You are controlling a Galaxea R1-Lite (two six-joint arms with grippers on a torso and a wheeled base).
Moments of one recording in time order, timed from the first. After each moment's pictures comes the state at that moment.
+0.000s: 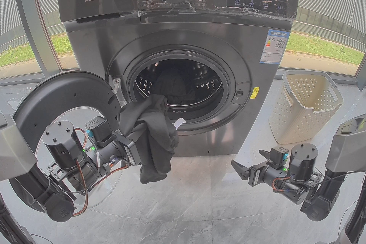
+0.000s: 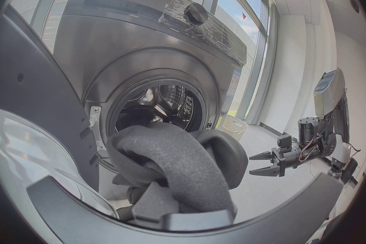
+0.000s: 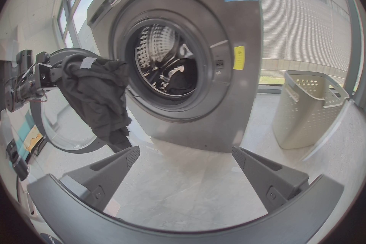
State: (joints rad) left arm -0.50 1.87 -0.36 -1.55 -0.10 -0.09; right arm 0.57 2.08 -0.27 -1.55 -0.15 0.15
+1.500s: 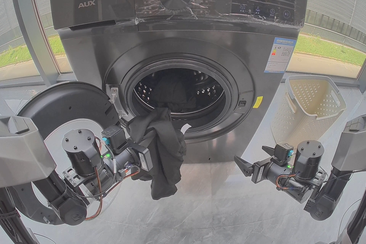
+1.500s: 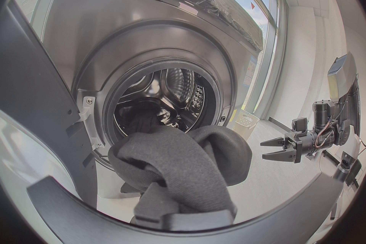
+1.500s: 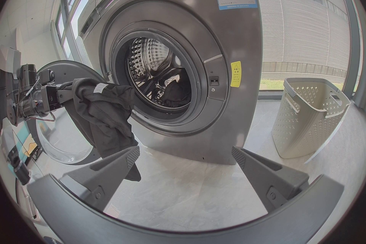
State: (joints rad) left arm -0.56 1.96 -0.39 -1.55 0.03 -0.08; right arm 0.56 2.03 -0.25 -1.55 -0.15 0.15
